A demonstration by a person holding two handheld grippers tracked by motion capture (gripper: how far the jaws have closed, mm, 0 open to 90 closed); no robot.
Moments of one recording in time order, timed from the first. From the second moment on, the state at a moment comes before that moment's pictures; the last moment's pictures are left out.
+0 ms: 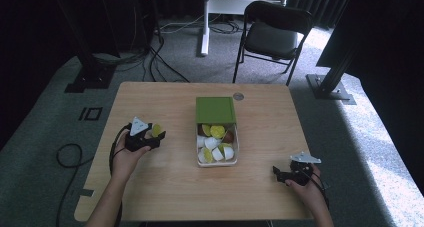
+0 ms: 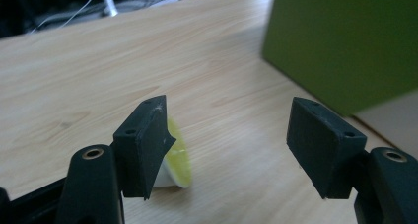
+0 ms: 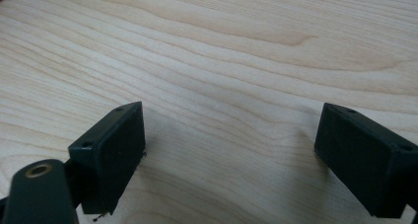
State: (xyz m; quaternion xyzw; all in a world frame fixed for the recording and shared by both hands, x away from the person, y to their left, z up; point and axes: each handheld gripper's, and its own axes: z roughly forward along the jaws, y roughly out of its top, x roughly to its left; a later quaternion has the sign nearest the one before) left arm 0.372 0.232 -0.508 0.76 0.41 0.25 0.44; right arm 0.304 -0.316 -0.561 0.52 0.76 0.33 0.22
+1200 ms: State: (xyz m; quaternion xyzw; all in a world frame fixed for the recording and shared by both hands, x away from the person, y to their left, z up) left arm 0.285 0.207 -0.538 0.86 0.21 0.12 0.44; right arm 0.304 -0.316 -0.561 0.52 0.76 0.33 0.22
